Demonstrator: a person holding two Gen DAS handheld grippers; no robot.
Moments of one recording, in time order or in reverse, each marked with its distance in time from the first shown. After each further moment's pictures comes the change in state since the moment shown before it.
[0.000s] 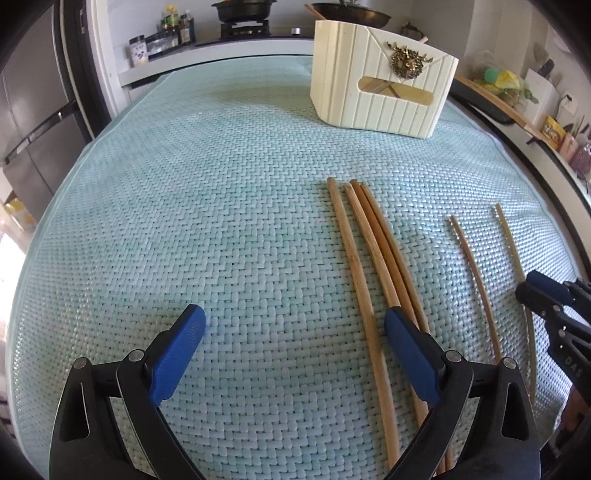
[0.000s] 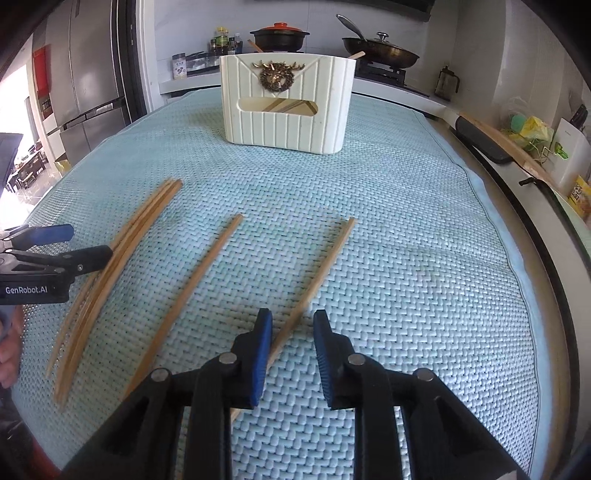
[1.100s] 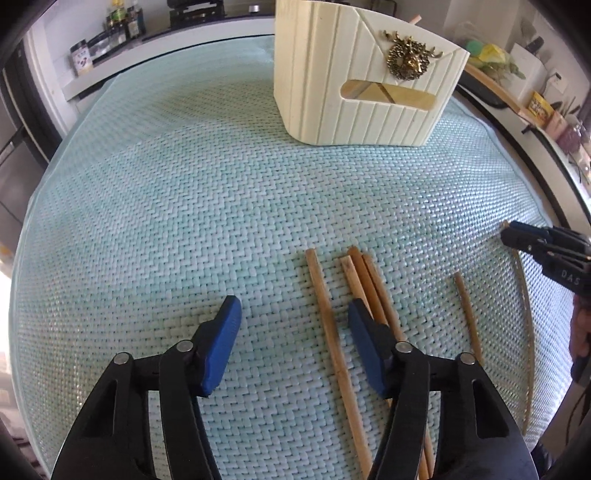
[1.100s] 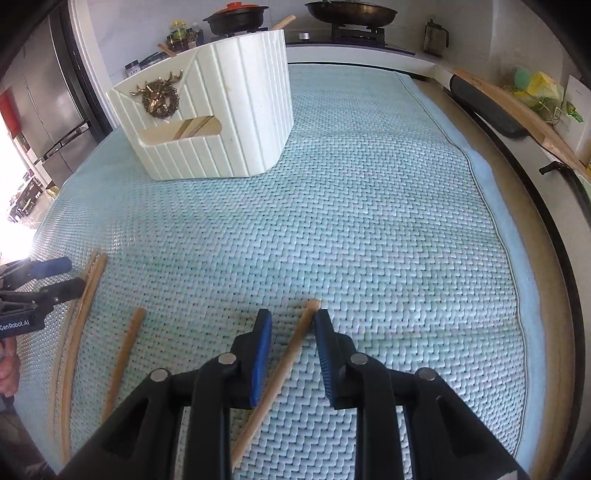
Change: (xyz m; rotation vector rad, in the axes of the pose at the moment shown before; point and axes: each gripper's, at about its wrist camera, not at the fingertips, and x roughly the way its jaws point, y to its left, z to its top) left arm 0.043 -0.007 0.079 0.123 0.134 -0.076; right arm 0.062 -0.080 0.079 0.125 0.135 0.079
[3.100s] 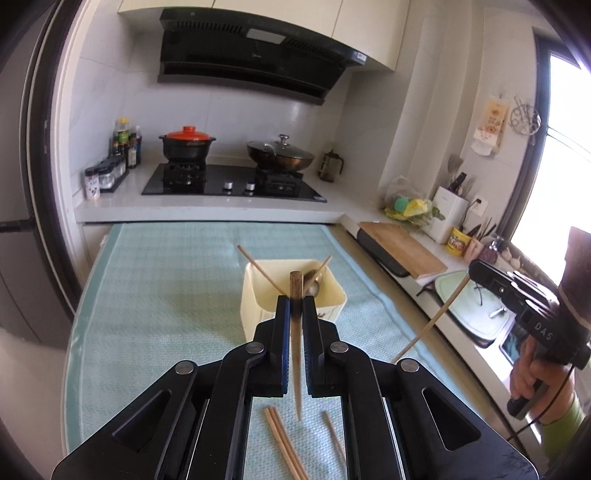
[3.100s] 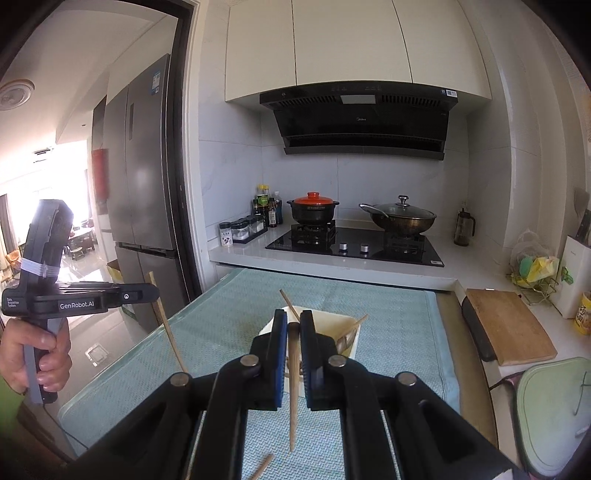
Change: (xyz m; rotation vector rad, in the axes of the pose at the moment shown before) left arm -0.226 0.015 0.066 -0.048 -0.551 -0.211; right arm -0.250 0.065 0.065 -0.199 -0.661 0.138
